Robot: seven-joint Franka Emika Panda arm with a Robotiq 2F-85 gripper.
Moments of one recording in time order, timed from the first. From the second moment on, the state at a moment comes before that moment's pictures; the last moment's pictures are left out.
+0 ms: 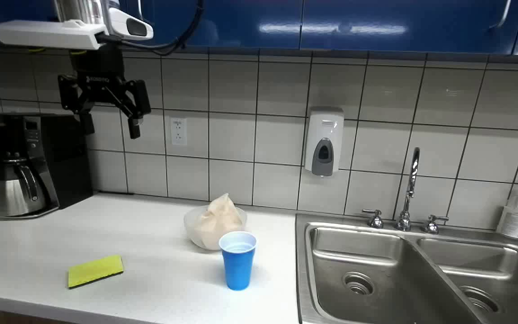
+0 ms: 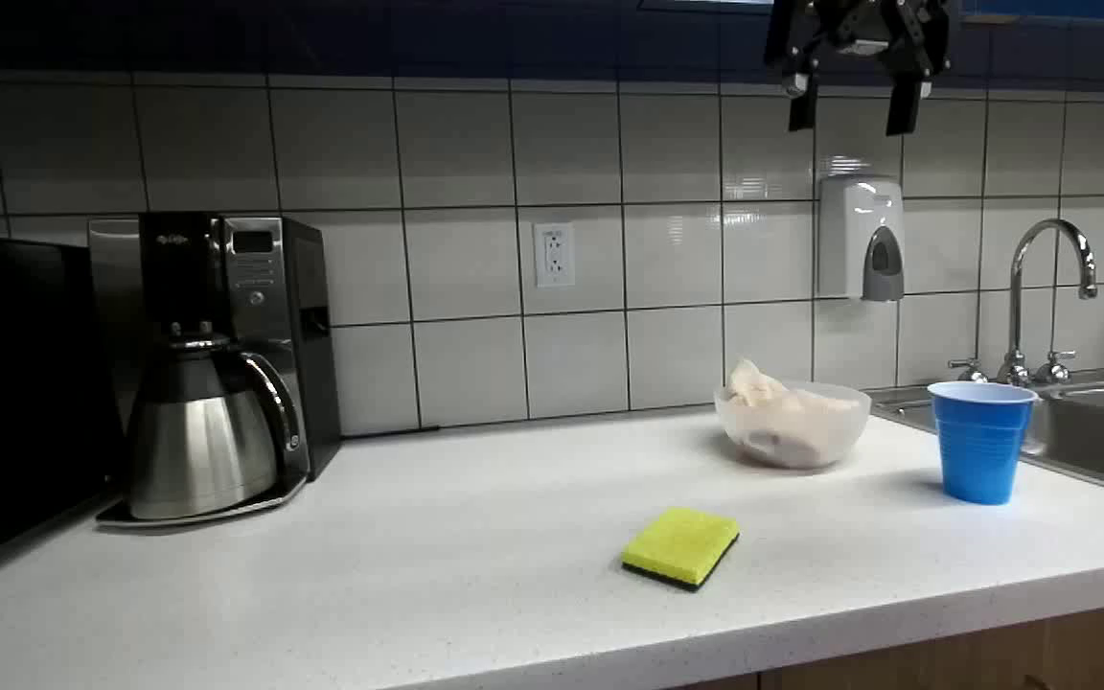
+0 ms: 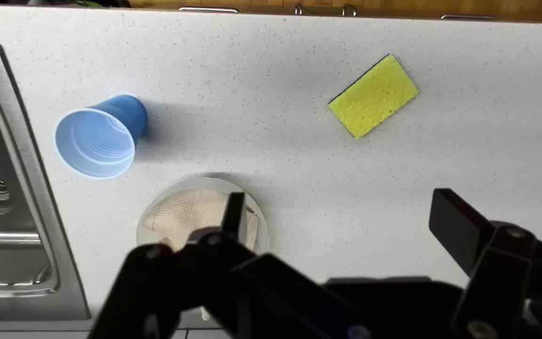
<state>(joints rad) 0.05 -0.70 0.02 -2.49 0.02 1.94 -0.03</state>
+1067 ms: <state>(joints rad) 0.04 -0.67 -0.06 -2.55 0.01 2.07 -0.08</state>
